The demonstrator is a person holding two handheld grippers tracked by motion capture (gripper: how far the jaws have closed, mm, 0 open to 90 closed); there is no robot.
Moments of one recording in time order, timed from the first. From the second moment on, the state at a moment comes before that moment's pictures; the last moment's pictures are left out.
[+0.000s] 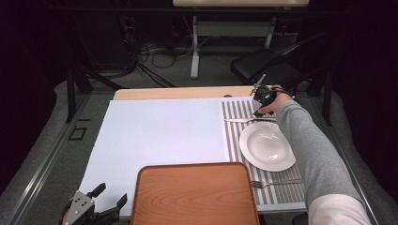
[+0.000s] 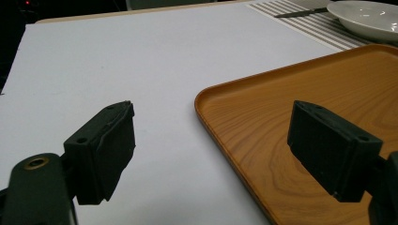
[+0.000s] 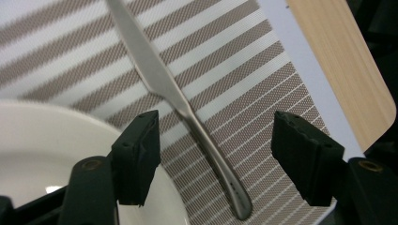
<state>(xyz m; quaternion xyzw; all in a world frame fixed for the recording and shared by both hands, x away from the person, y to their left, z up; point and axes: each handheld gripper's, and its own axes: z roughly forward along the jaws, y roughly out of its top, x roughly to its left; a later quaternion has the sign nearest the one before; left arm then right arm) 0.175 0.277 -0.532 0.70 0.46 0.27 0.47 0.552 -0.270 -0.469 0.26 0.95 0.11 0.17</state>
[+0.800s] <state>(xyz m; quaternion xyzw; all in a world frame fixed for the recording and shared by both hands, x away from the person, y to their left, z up) 0.176 0.279 -0.533 0.70 0.46 0.27 0.47 0.551 -0.264 -0.477 0.08 0.98 0.04 0.18</state>
